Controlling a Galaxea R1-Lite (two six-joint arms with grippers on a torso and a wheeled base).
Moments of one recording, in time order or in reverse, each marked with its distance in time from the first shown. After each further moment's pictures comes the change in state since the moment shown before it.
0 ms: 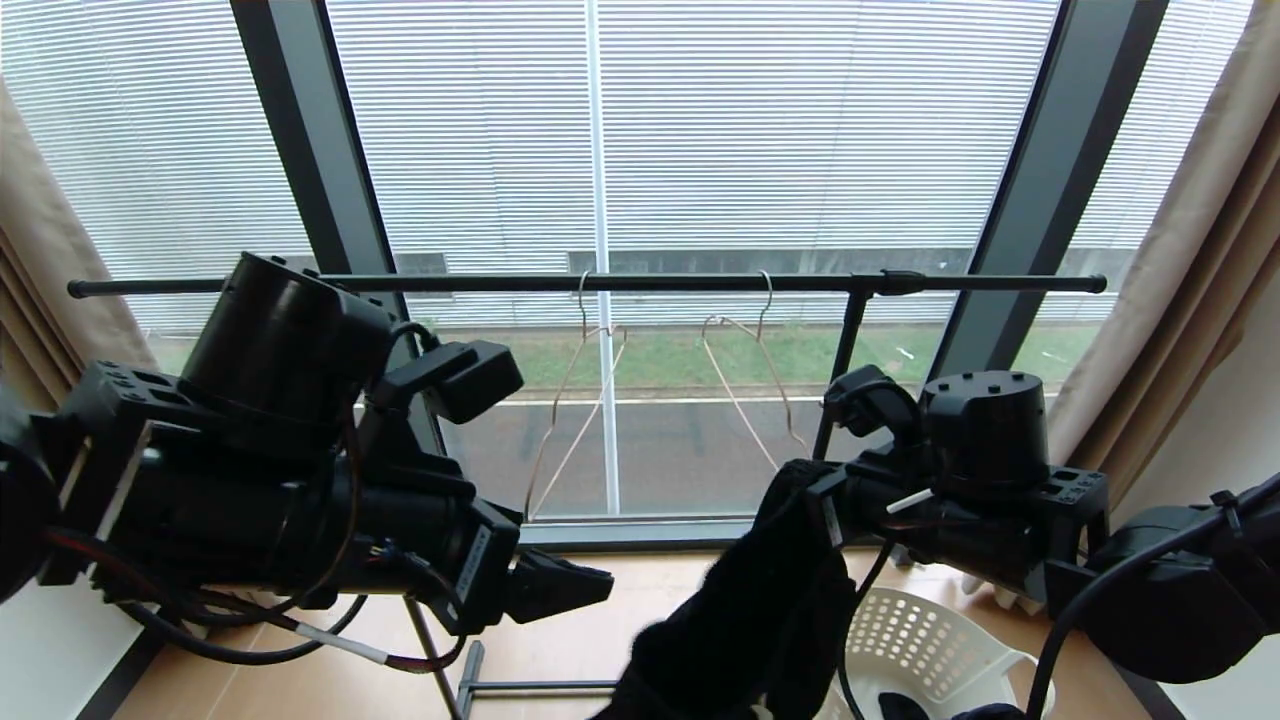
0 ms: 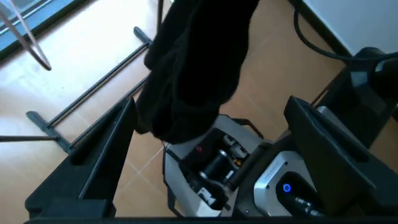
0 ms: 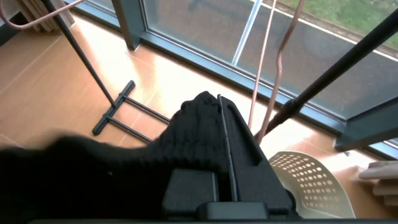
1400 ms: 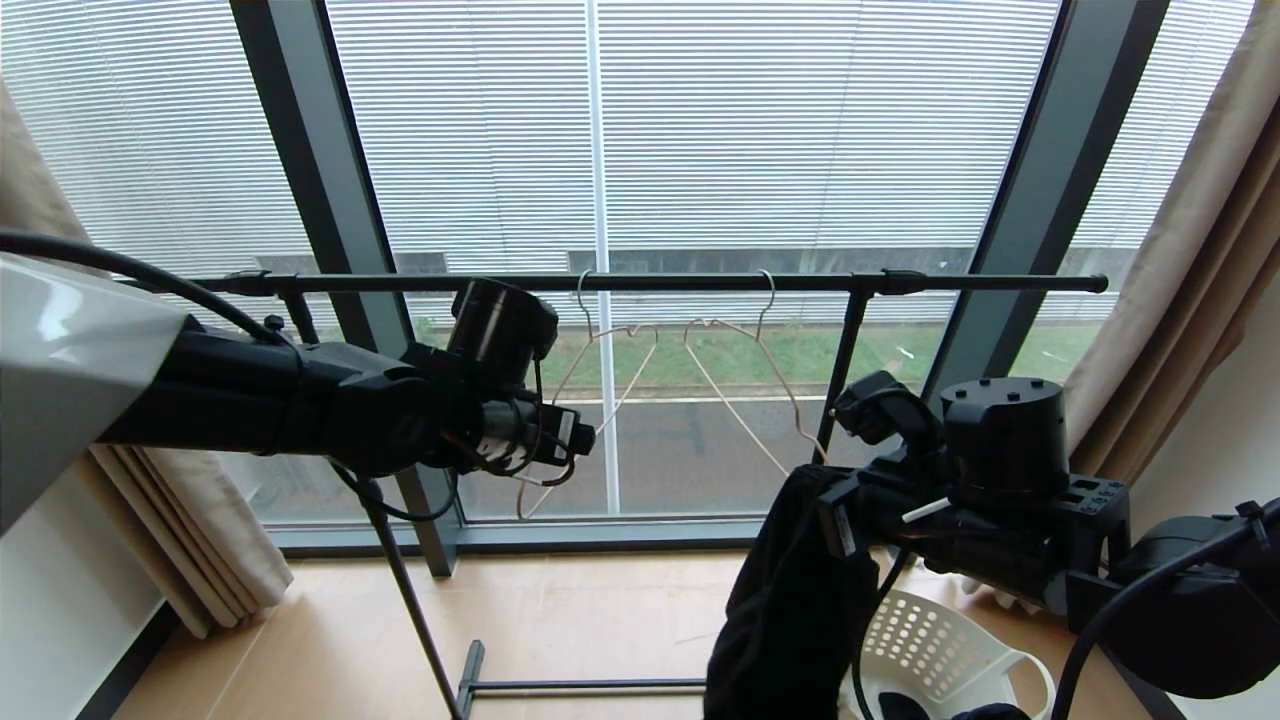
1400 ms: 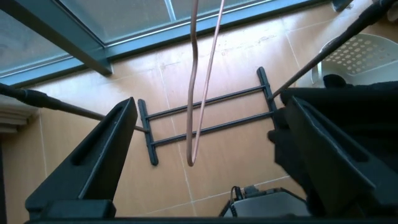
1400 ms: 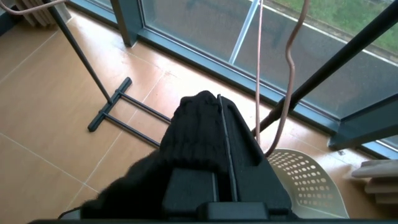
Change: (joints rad) left arm 0.099 0.495 -0.319 -0.223 0.547 -0.061; right arm 0.000 -0.026 0.042 -0.009 0.000 -0.022
